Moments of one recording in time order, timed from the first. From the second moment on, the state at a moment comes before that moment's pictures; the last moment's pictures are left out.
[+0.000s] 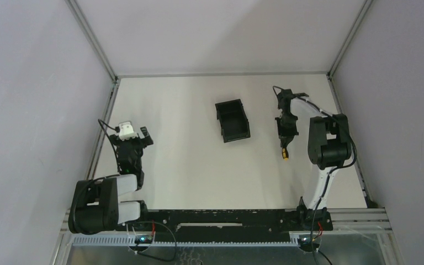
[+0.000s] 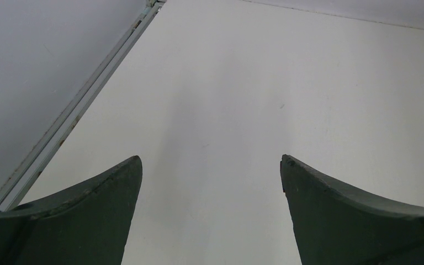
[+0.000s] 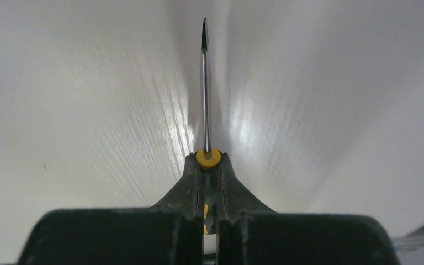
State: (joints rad) left arm 0.06 1.26 0.15 1.02 -0.18 -0.04; right arm 0.11 1.94 1.34 -0.96 0.06 0.15
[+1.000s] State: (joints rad) left arm 0.06 1.26 0.15 1.02 -0.18 -0.04; right arm 0.47 2.08 2.20 -1.28 0.10 0.11
